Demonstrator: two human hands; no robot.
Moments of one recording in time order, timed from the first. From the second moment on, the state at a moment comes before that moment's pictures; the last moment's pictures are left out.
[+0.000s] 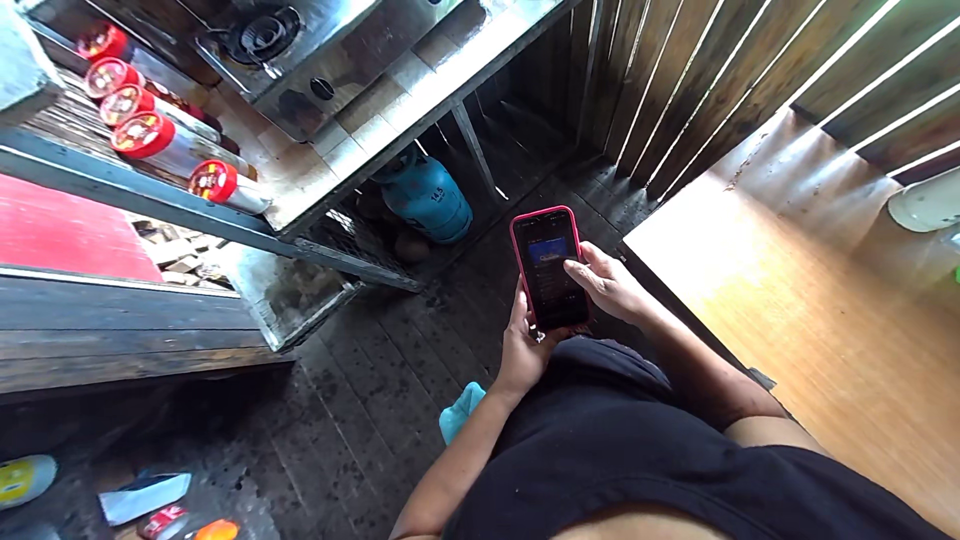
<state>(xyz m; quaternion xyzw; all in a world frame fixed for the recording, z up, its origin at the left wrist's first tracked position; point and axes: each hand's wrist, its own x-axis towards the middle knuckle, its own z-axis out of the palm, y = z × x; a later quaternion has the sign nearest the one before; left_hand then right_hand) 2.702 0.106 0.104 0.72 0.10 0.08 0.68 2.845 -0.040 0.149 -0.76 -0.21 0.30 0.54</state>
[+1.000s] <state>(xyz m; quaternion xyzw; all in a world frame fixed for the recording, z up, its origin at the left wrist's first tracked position) 2.346 0.250 0.206 0.69 0.41 -0.18 0.56 2.749 0.220 0.069 -0.24 -0.01 0.71 0.67</state>
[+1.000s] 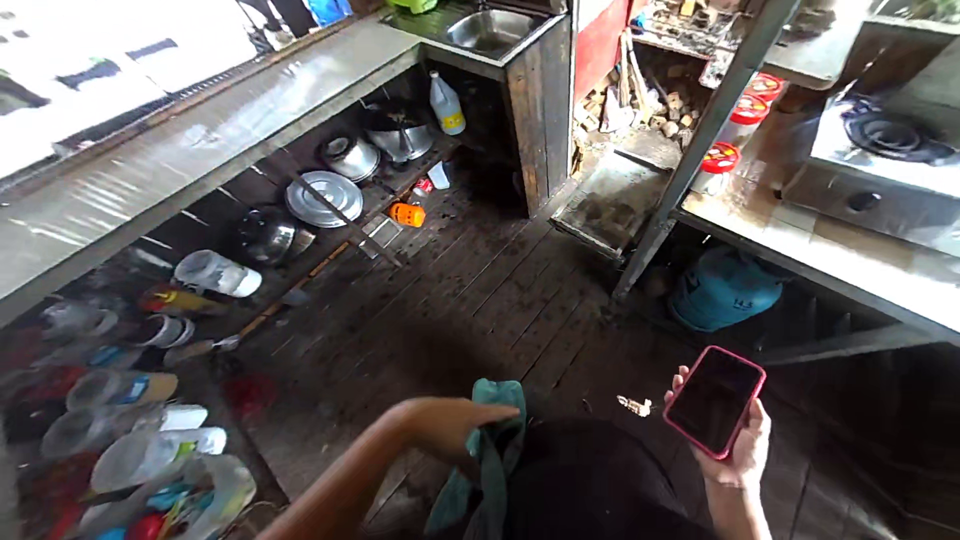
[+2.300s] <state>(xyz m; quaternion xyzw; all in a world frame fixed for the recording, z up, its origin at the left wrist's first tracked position) 2.071 0.589 0.241 0.55 0.78 0.09 0.27 2.250 0.703 0.212 -0.09 0.88 -0.31 0.36</state>
